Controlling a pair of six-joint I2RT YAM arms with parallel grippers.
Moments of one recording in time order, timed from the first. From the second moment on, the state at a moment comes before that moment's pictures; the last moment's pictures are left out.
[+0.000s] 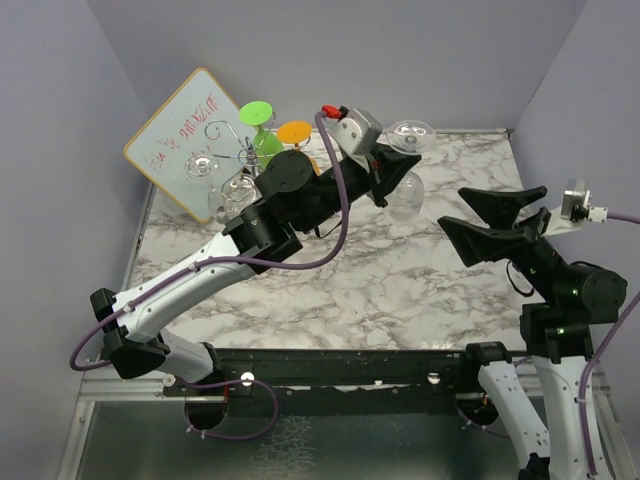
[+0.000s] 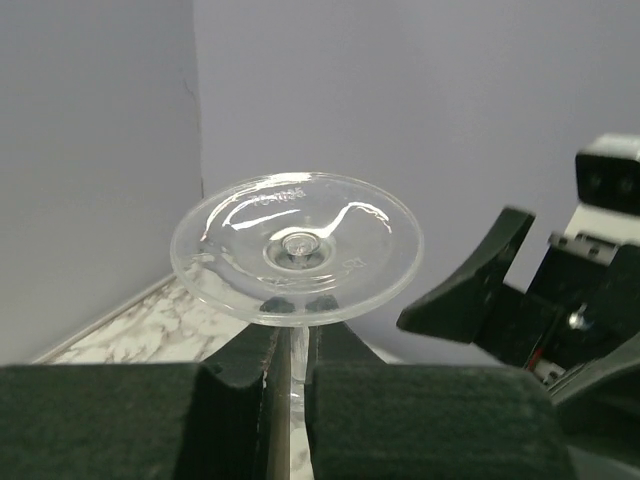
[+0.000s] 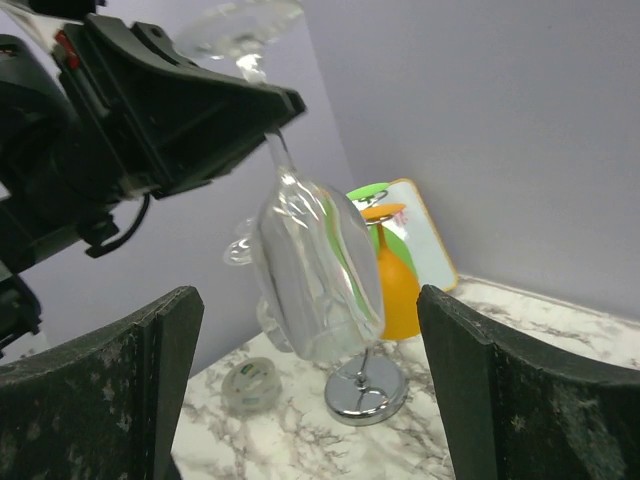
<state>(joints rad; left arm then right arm) -1.05 1.40 1.63 0.09 -0.03 -0.12 0.06 0.50 0.85 0.23 -0.66 0.67</state>
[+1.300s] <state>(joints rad) -1.03 1.45 1.48 0.09 0.16 0.21 0.05 0.81 0.86 0.39 -0.78 1.80</state>
